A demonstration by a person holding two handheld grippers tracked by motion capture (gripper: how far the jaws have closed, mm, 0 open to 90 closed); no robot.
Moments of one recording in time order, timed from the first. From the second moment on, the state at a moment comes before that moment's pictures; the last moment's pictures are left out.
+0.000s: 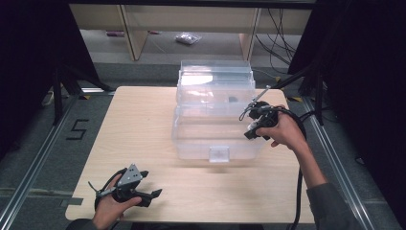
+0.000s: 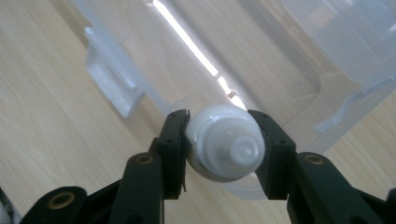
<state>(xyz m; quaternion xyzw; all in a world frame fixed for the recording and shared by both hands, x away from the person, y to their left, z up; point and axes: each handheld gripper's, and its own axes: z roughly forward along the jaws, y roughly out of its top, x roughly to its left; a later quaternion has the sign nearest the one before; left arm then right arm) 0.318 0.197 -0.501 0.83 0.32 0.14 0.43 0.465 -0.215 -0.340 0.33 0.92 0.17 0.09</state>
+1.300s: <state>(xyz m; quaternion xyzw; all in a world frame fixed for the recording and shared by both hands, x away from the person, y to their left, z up) 0.318 0.197 -0.501 0.83 0.32 0.14 0.43 0.521 -0.205 -0.407 0.38 0.92 0.11 0.05</state>
